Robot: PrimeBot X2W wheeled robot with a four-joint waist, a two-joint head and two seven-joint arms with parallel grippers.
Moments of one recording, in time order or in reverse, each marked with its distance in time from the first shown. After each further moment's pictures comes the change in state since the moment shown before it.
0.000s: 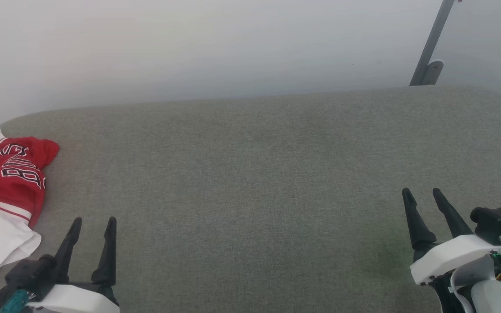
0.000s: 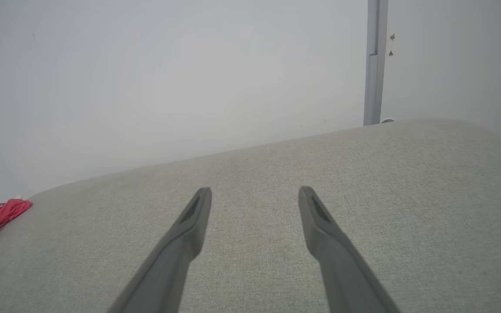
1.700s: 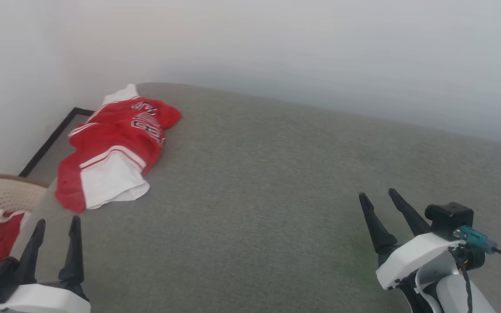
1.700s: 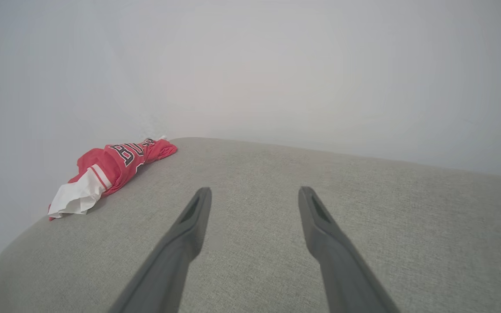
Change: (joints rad) left arm -0.009 0.034 0.088 0.040 -0.041 0.002 -0.011; right arm -0.044 0.011 0.154 0.030 -0.017 0.000 0.009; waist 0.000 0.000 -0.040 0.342
